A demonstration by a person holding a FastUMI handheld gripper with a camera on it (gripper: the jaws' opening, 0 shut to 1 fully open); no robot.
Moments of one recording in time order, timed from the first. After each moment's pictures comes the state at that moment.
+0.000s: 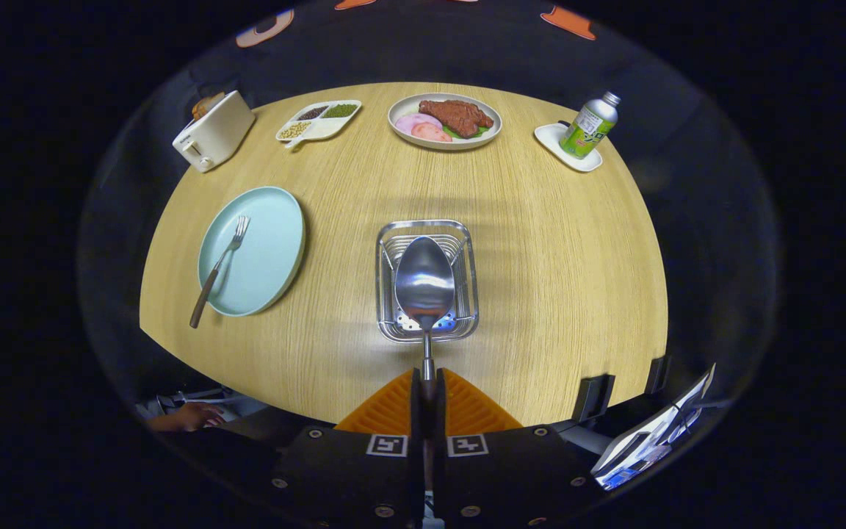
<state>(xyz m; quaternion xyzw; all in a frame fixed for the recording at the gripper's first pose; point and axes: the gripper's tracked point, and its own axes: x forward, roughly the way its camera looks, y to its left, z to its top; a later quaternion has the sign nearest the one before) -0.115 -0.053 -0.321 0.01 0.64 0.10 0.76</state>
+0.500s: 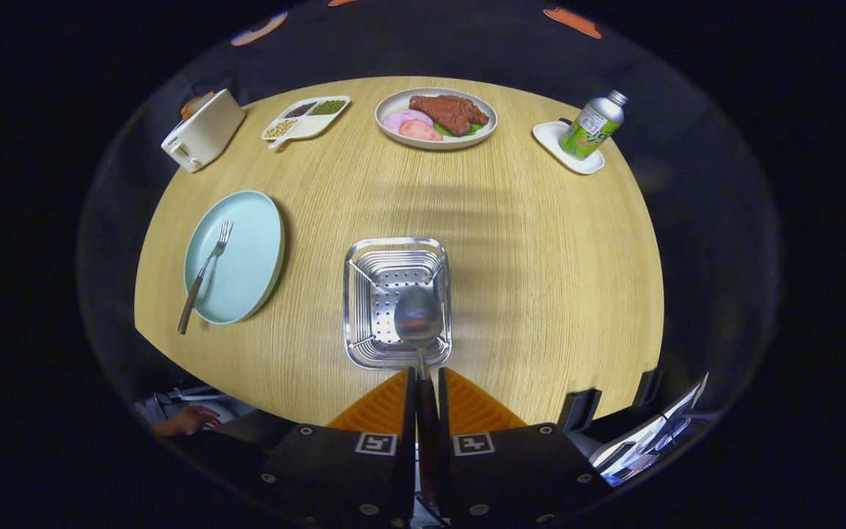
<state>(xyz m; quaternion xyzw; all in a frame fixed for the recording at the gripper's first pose) -0.083 -0.062 -0.318 0.01 0.64 0.11 0.76</state>
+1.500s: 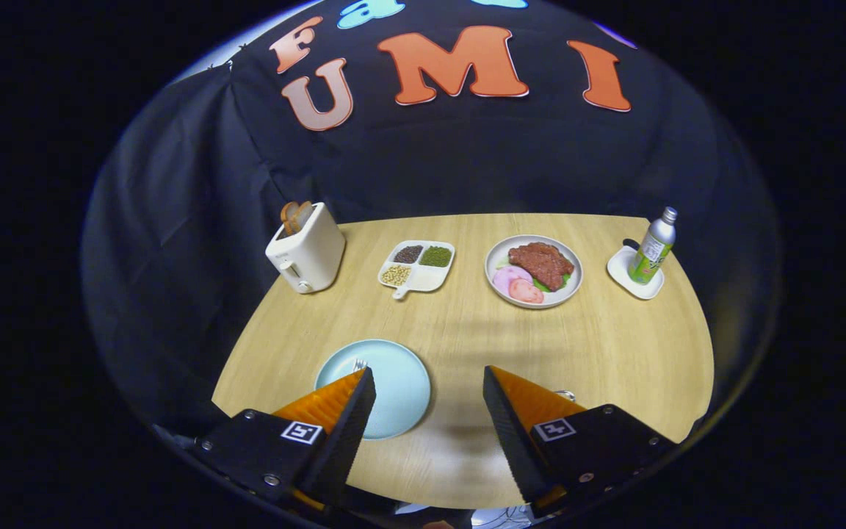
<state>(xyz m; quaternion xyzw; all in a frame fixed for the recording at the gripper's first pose) 0.000 0.079 -0.191 0.14 0.41 0.20 0.88</state>
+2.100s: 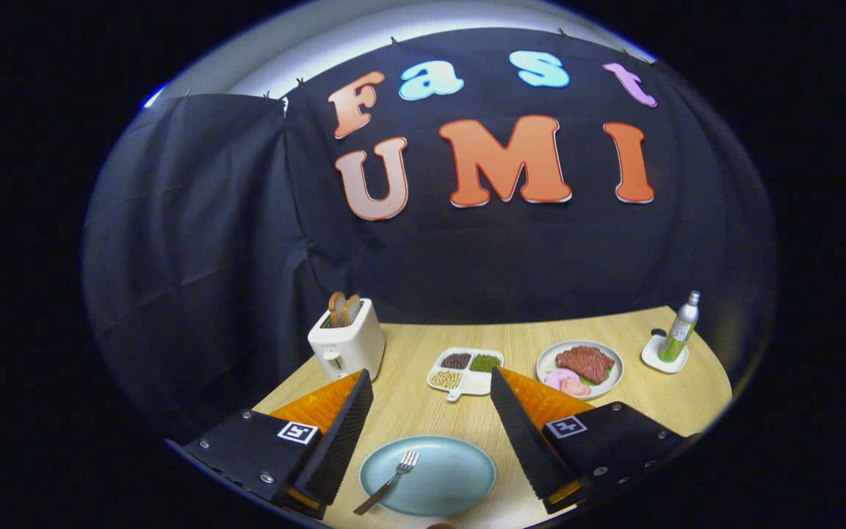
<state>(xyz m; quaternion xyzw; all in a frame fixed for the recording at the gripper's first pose) 0.040 0.161 -0.095 0.14 0.15 0.17 0.96</state>
